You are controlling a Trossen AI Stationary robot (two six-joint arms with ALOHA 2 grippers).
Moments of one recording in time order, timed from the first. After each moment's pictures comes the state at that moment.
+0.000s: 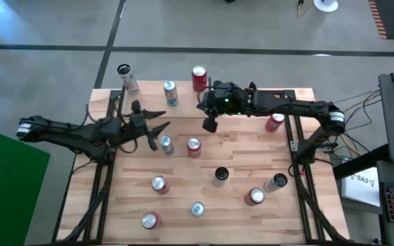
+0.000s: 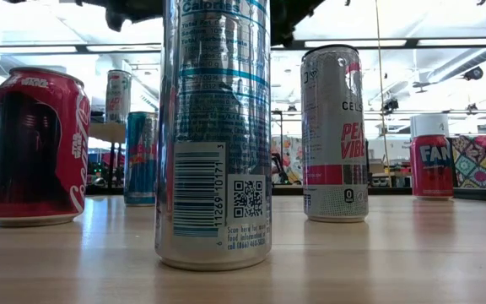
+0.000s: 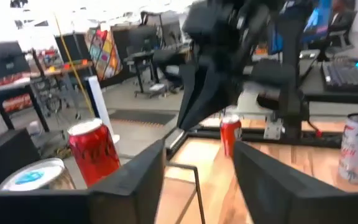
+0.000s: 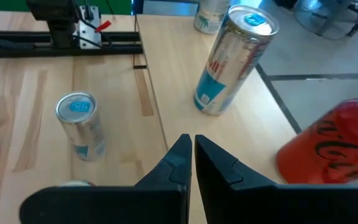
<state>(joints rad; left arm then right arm) -0.08 0.87 0.64 0.24 -0.54 0.15 -0.21 1.61 1.51 -0.42 0.11 -0.13</state>
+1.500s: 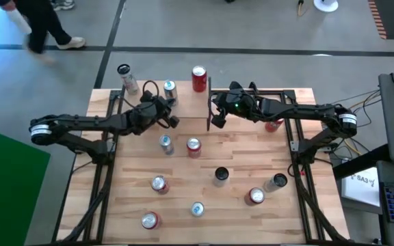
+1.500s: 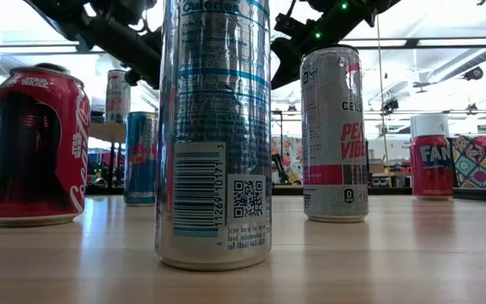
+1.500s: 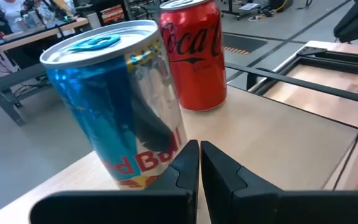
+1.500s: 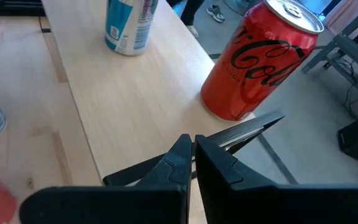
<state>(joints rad) 0.26 1.23 0.69 0.22 -0.62 -0.01 -0.28 1.49 1.16 -0.20 0.34 -0.14</state>
